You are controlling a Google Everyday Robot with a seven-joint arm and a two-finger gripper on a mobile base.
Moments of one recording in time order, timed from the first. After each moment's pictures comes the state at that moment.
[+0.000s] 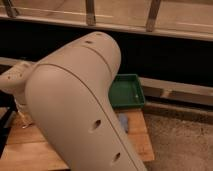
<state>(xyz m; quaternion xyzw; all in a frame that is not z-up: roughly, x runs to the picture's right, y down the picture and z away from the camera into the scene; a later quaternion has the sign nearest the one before) -0.332 0.123 0.705 -0.36 0.07 0.36 0.86</state>
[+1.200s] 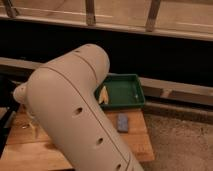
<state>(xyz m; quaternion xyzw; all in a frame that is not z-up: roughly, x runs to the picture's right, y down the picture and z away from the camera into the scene) -0.310 0.209 0.757 -0.42 0.15 0.37 0.81</state>
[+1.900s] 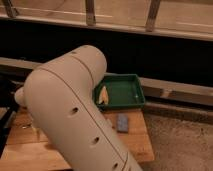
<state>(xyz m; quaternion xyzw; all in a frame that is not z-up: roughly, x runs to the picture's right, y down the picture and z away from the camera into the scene) -0.304 0.217 0.758 -0.42 0.18 0.38 0.80</state>
